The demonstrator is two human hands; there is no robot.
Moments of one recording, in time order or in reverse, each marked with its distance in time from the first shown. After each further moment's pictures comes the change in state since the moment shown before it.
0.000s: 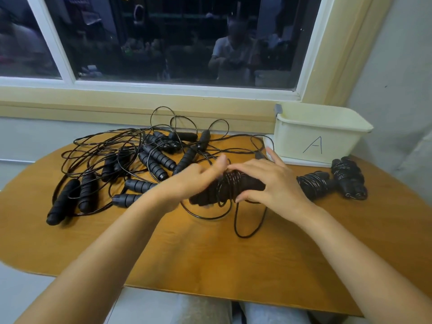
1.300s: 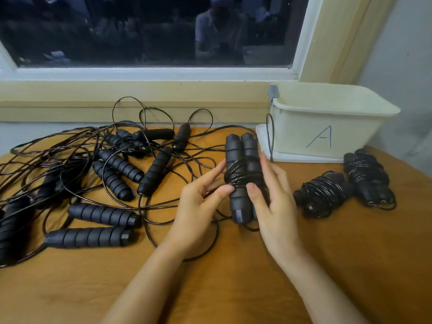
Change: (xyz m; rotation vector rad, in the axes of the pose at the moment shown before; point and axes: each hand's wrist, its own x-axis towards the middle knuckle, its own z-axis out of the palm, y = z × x) left_hand 0.111 -0.049 0.066 -0.353 0.321 0.516; right_hand -0.011 0.055 0.071 0.362 0.398 0.580
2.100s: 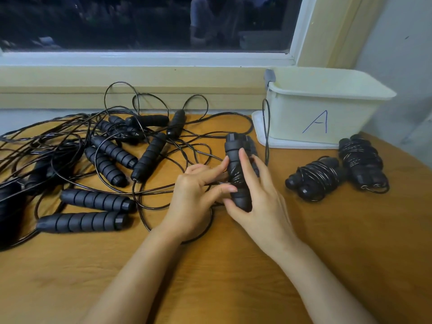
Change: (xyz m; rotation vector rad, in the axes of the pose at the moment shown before) left_hand -0.004 -0.022 -0.004 0.396 -0.043 0.264; right_hand -0.021 0.003 -0.005 -0.331 -0.228 -0.129
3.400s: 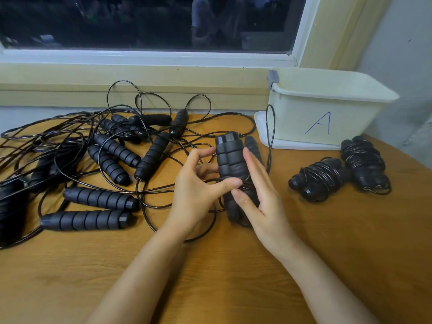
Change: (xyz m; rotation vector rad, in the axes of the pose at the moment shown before) left_hand 0.004 0.024 -0.005 -0.331 0.128 -0.377; right_hand 0.002 -0.003 0.006 0.495 -0.020 -0.015
